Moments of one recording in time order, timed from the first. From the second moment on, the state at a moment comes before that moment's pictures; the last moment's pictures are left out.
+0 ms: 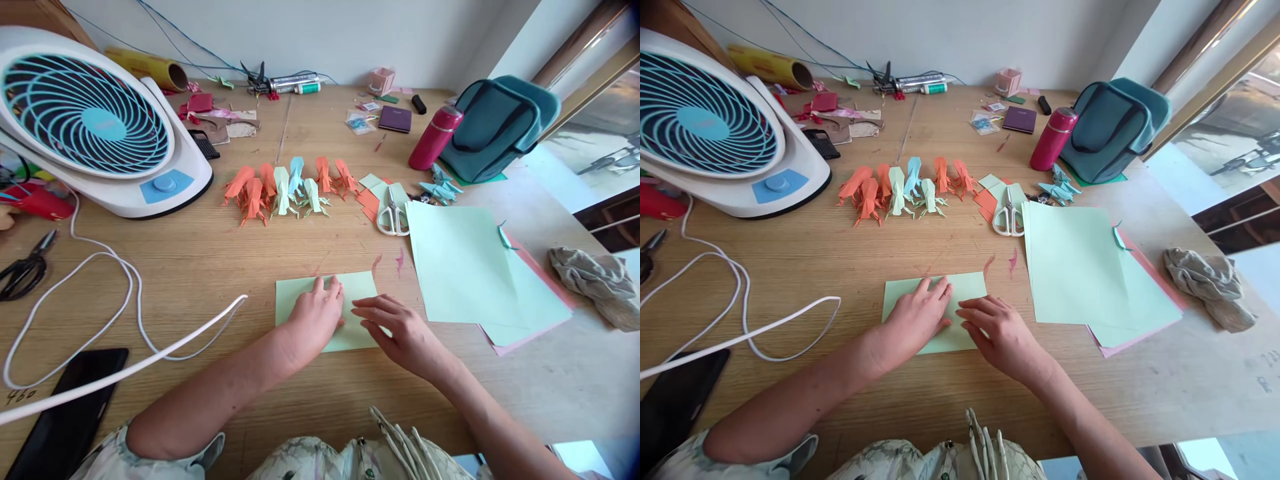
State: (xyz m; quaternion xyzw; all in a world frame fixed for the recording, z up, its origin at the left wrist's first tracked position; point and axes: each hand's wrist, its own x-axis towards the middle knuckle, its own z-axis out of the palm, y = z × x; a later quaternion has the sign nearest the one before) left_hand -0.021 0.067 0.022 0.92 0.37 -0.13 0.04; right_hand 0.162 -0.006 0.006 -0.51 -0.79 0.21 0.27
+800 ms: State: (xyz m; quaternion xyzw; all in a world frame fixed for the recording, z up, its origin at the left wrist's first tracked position) left_hand -0.019 0.080 0.041 0.92 0.34 -0.17 0.07; right_hand 0.123 -0.034 0.010 -0.51 -0.84 0.16 0.11
